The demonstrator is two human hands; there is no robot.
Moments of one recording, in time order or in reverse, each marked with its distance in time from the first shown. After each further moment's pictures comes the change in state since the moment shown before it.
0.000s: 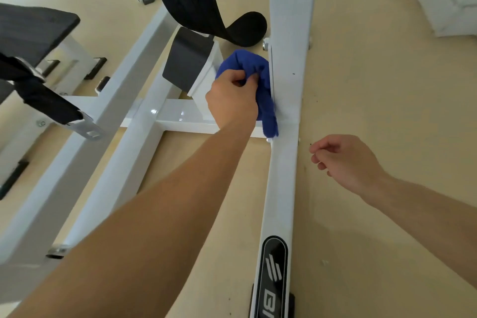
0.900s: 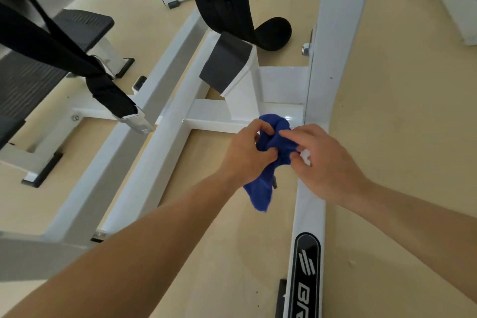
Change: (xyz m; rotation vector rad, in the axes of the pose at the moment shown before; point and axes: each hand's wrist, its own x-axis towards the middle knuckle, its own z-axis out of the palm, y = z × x) left_hand -0.037 -0.076 -0.083 0.166 -0.594 0.202; right_hand -0.029 -0.054 0.062 -0.261 -0.079 -0.521
